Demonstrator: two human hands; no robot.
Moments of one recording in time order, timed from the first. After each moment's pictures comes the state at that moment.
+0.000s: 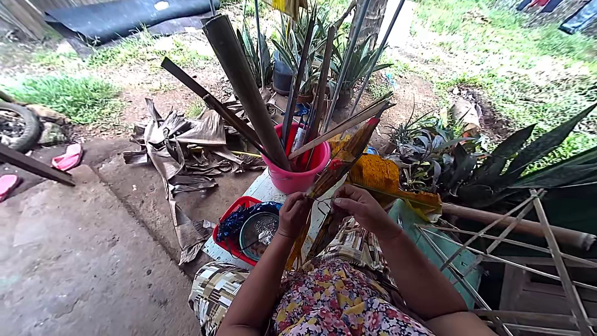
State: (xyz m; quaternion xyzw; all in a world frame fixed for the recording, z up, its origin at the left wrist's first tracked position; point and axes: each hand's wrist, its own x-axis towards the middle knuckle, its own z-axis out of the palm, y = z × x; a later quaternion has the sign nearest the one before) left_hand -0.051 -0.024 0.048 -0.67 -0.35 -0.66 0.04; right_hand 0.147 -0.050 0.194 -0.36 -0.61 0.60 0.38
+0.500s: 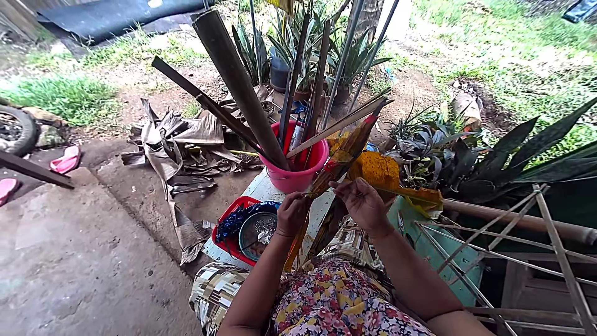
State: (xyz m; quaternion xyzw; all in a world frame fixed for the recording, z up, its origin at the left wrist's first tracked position) left_hand -0.052 -0.020 0.044 -0.67 -0.35 -0.65 0.04; right_hand 0.147 -0.041 0.165 -0.24 -0.44 0.64 0.58
